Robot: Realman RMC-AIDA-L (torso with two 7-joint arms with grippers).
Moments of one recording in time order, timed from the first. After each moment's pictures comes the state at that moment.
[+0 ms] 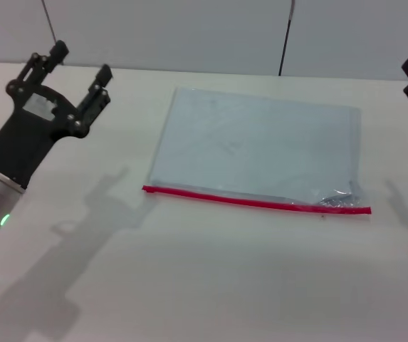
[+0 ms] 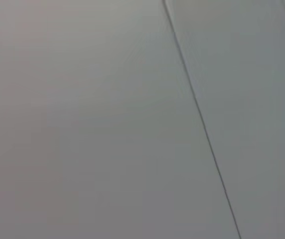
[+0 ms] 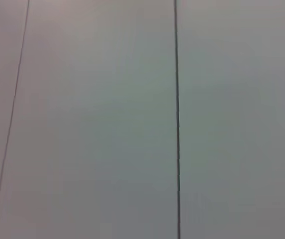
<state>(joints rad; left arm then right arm) -0.49 -2.01 0.05 -0.11 1.65 1.60 -0.13 0.53 2.03 0.00 0.05 -1.67 -1.53 0.28</state>
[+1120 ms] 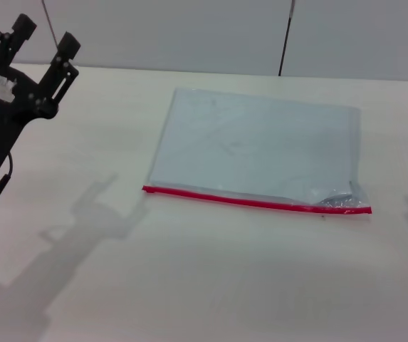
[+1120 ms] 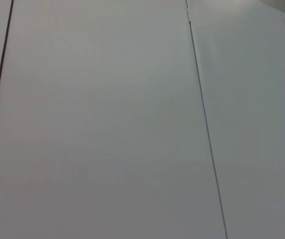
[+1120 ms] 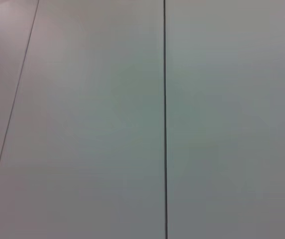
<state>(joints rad) -0.48 -1.98 0.04 -0.10 1.62 1.75 -0.34 0.49 2.04 0.01 0.11 -1.62 -1.67 0.22</state>
